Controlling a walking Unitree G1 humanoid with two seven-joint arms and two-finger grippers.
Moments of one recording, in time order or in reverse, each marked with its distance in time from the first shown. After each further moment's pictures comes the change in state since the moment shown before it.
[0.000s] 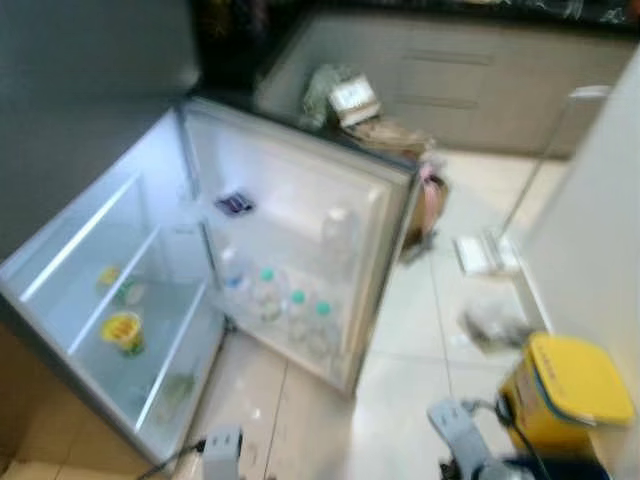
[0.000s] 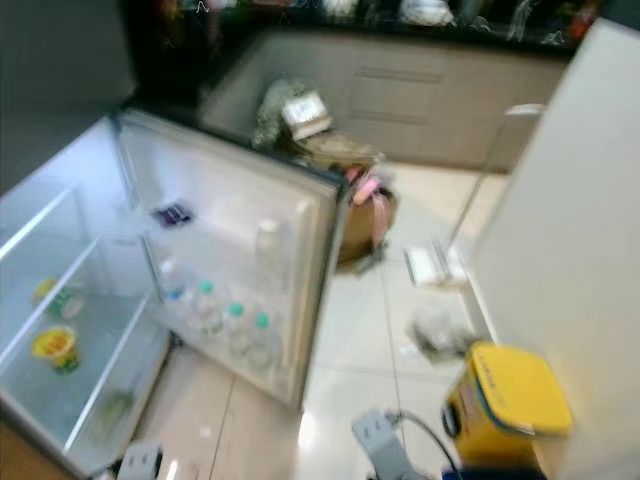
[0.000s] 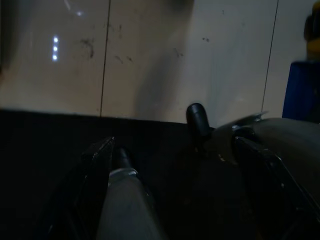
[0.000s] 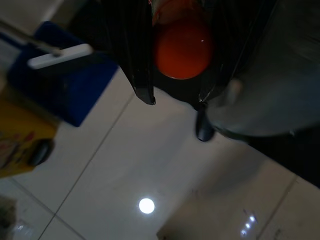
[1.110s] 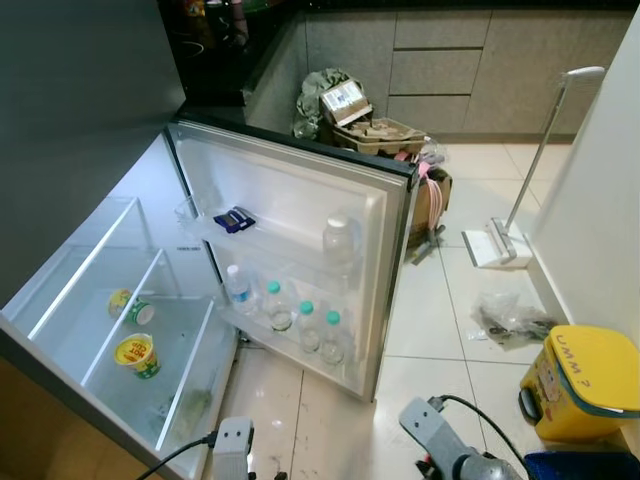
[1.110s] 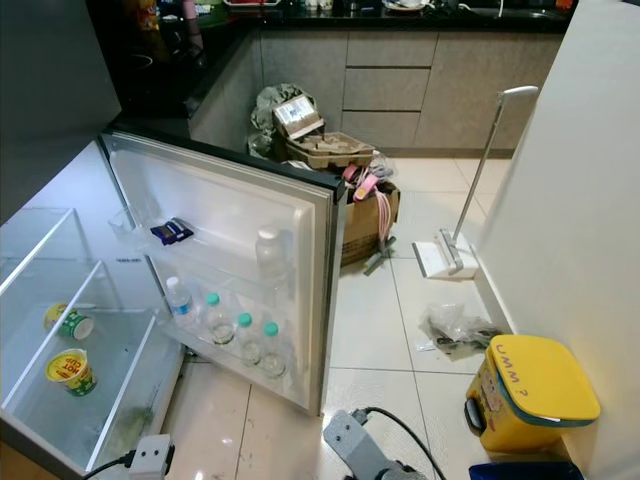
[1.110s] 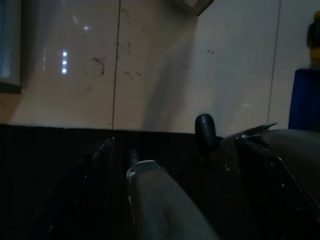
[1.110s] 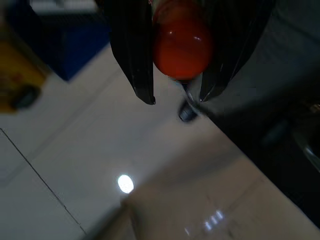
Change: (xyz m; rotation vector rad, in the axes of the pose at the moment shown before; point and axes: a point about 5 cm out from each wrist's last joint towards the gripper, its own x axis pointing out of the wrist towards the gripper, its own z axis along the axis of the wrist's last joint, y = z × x) left arm 0.004 -0.010 0.004 0.018 -0.007 -0.052; right arm 0.000 0.006 -0.003 -0.207 0.029 0.058
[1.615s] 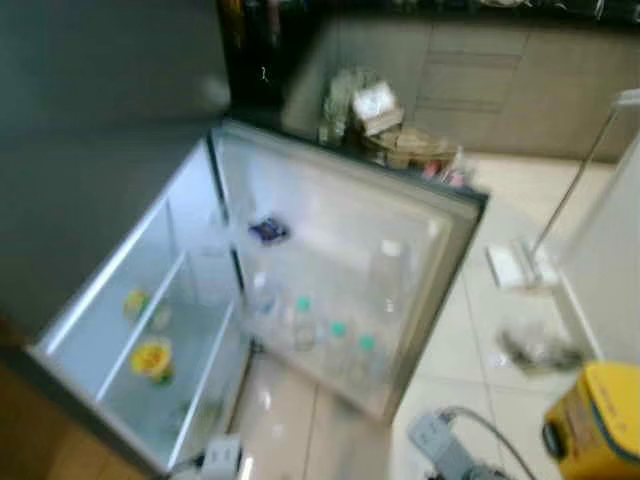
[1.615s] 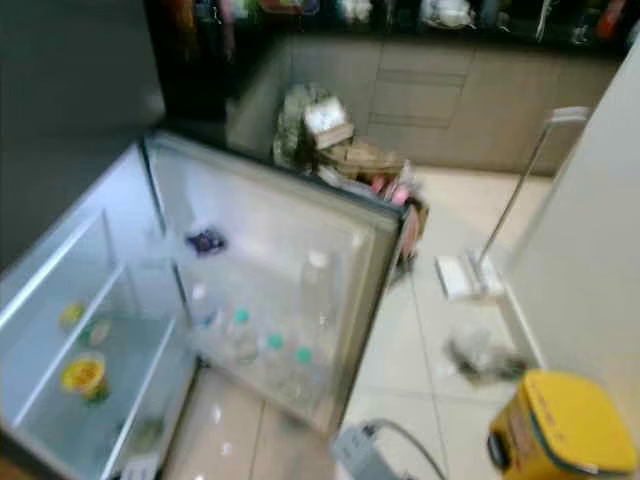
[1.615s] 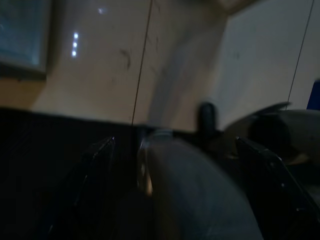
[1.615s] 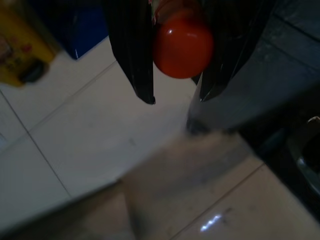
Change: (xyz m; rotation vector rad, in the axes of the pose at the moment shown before) left arm -0.004 0.007 -0.007 -0.001 0.028 0.018; right arm 0.002 0.010 0.000 0.003 -0.019 0.027
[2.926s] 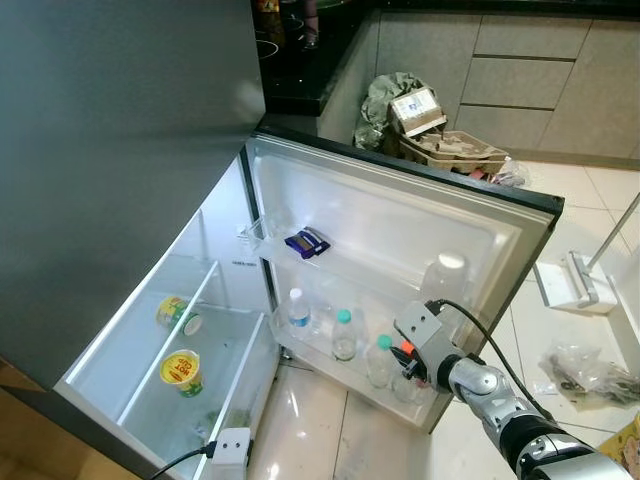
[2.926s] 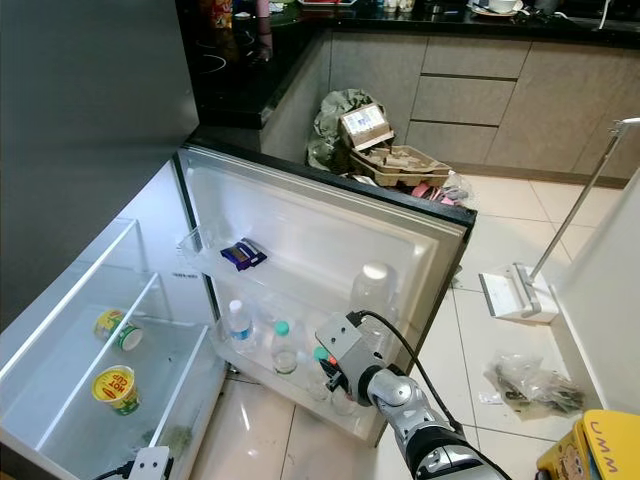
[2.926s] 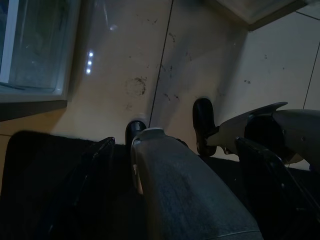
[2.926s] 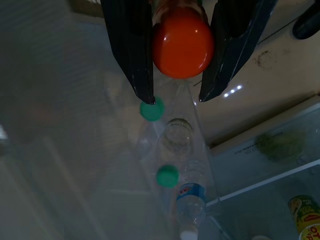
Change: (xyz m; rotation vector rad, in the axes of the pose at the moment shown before) left arm 0.000 -0.004 -0.006 0.027 0.004 -0.011; right arm -0.021 -0.068 0.130 -0.077 -0.503 -0.097
